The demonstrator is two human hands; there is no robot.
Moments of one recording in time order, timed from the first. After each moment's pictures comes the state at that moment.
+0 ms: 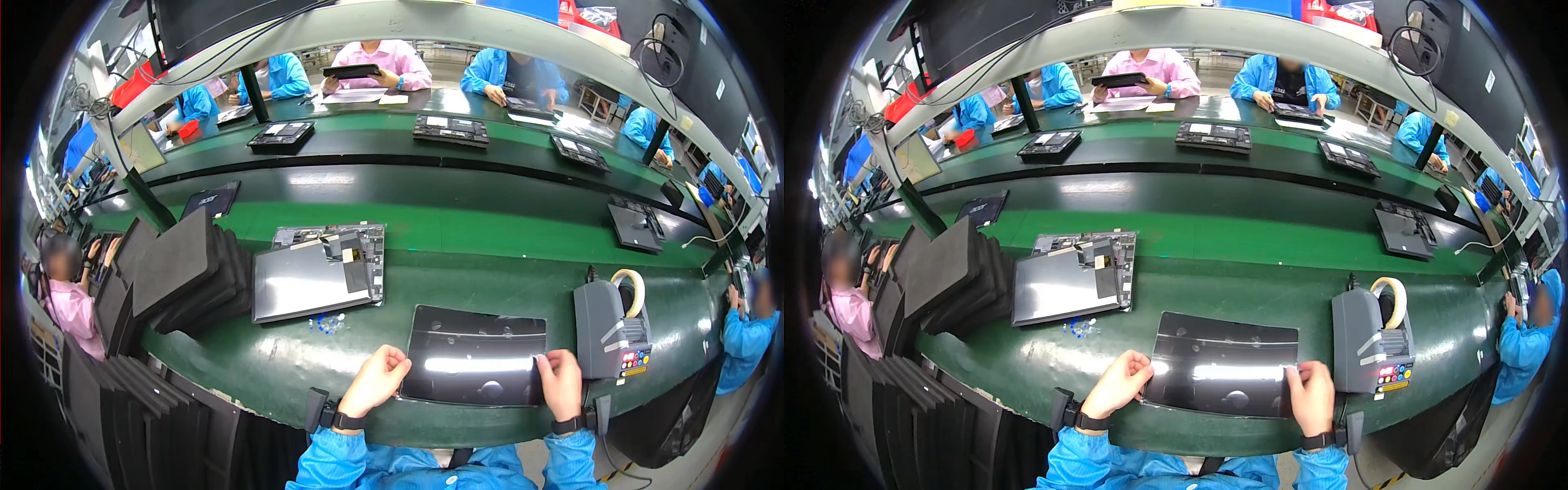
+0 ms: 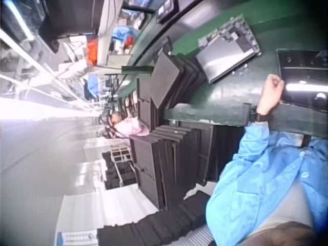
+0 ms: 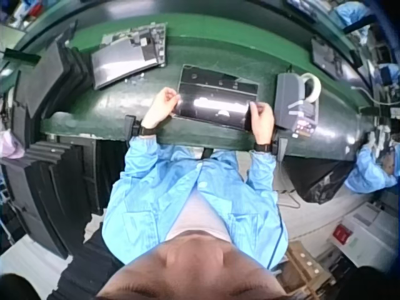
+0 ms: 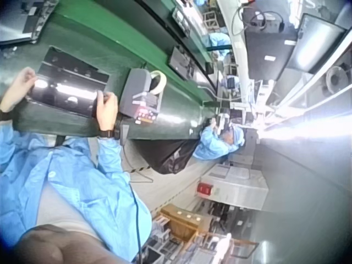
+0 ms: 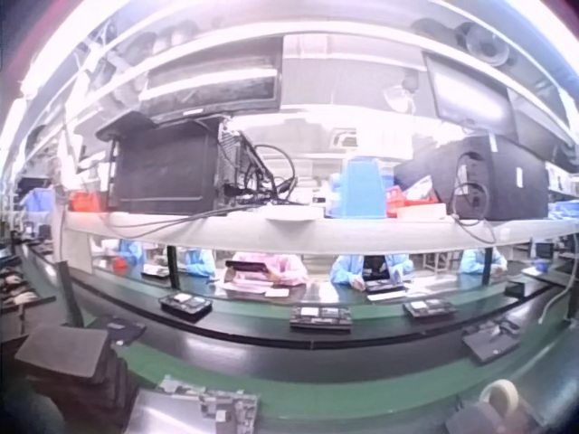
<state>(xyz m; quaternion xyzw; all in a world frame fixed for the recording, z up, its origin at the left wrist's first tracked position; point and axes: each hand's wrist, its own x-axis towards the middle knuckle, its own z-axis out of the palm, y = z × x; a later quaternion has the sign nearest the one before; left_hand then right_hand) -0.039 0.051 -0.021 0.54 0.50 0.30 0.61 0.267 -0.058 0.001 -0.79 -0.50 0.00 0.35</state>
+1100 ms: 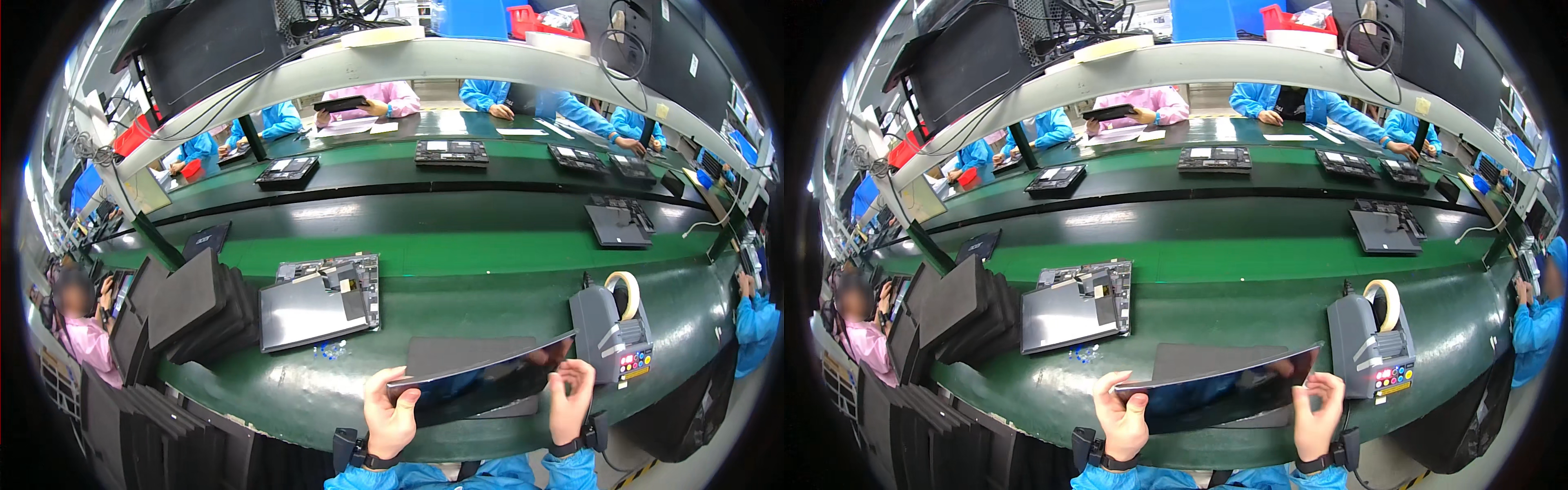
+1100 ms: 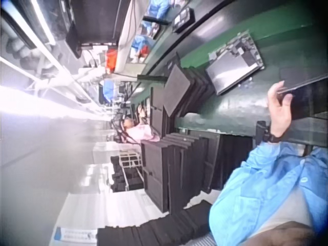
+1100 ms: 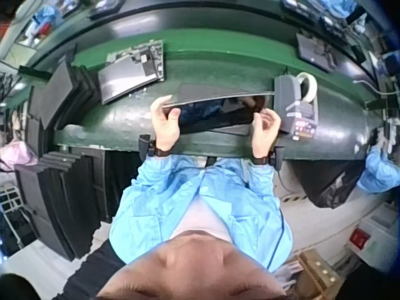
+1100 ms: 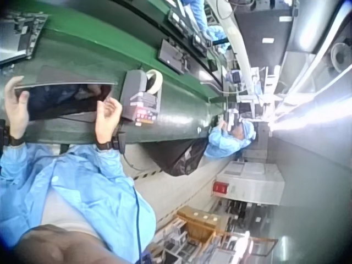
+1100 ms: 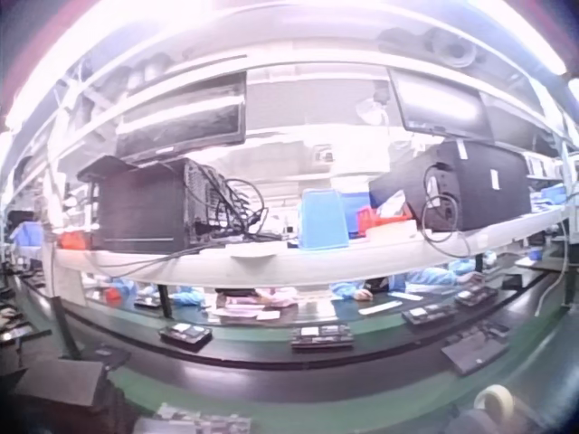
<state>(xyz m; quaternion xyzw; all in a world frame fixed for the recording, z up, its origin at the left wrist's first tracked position) 0.003 0.003 0.043 0.51 0.32 0.65 0.46 0.244 -0.076 0.030 -0.66 -0.38 0.14 0.63</state>
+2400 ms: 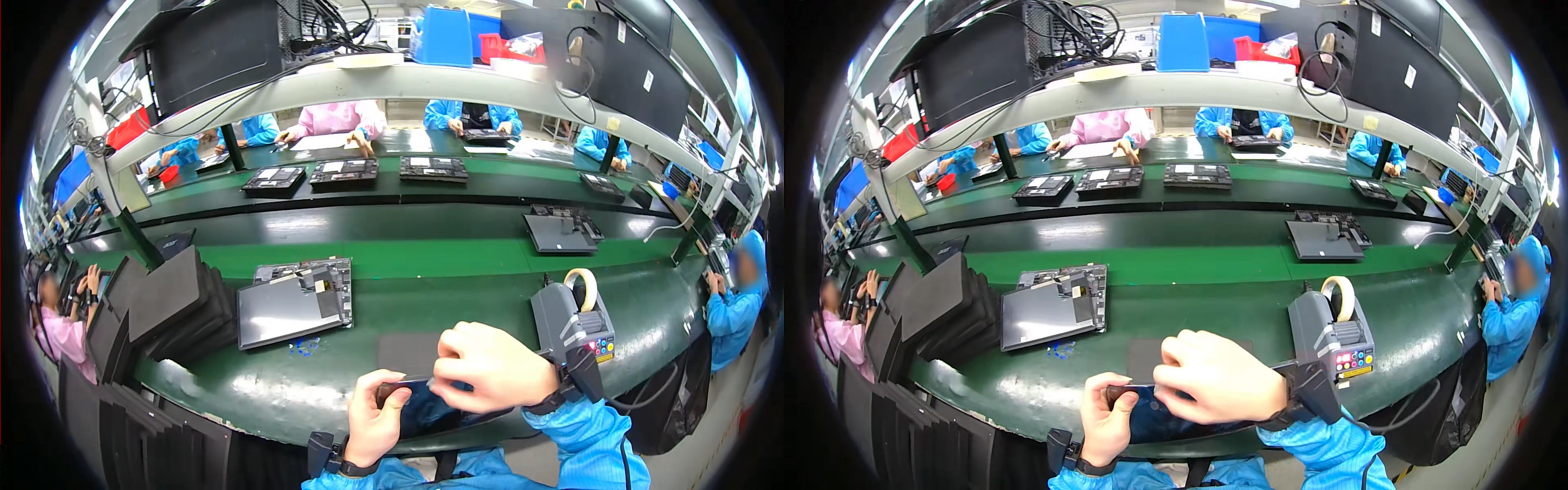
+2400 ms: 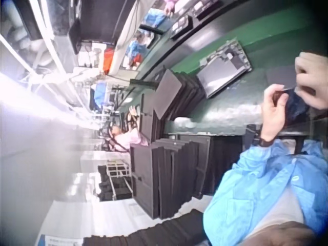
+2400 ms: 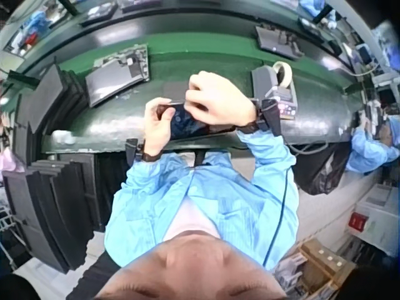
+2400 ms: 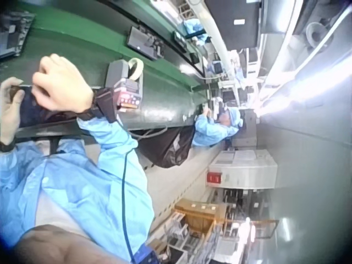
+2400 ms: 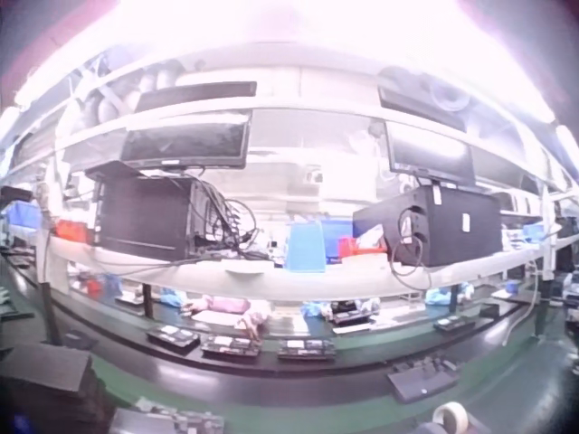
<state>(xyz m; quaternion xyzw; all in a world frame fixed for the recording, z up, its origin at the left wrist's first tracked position) 0.003 -0.026 0.072 0.53 0.28 0.59 0.54 0.198 -0.015 0.181 -0.35 -0.90 0.04 0.24</state>
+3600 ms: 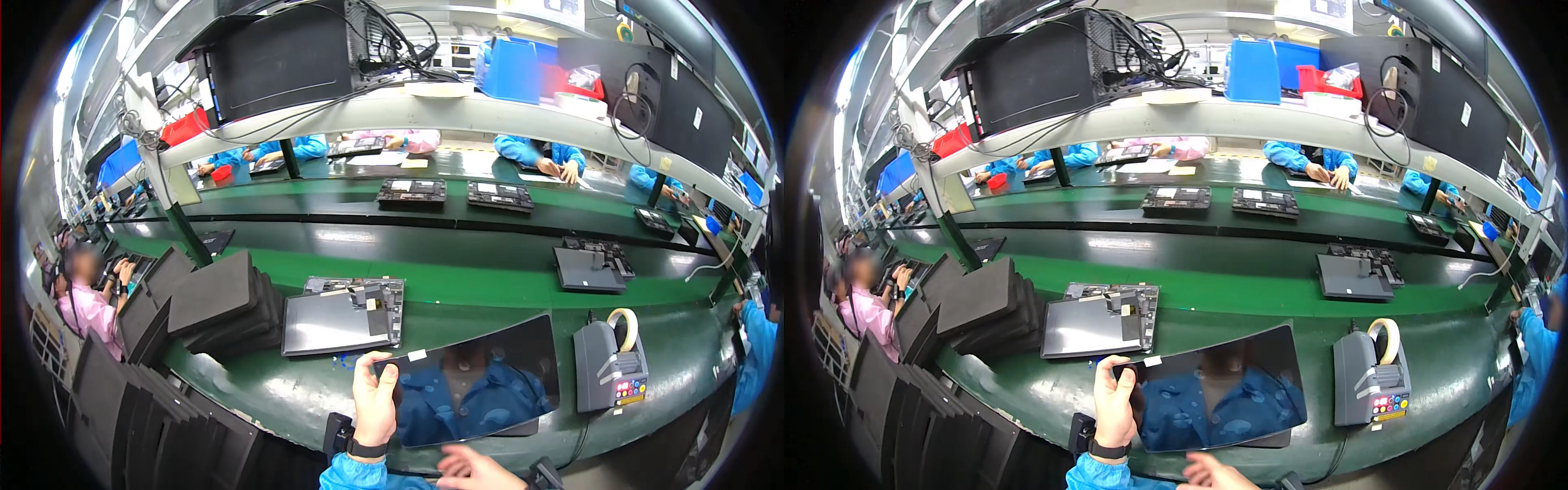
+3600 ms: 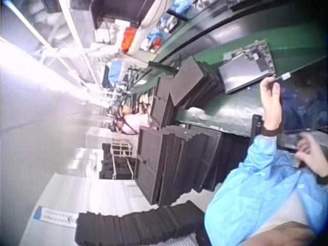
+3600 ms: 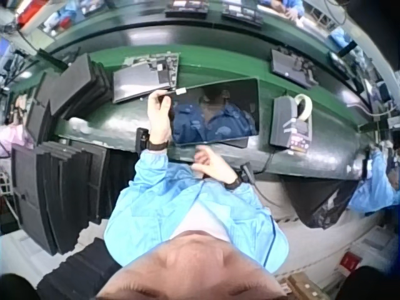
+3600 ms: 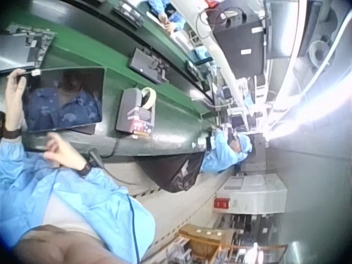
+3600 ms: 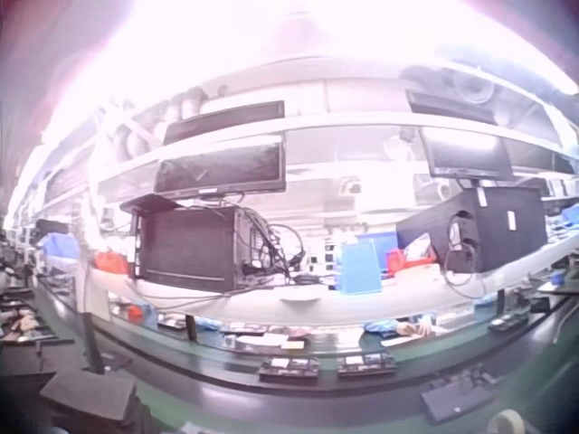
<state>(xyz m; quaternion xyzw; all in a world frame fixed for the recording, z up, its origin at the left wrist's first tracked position) -0.021 0.033 0.059 0.38 0.34 0.65 0.57 0.148 -0.117 0.045 -0.48 -0.55 0.59 0.35</state>
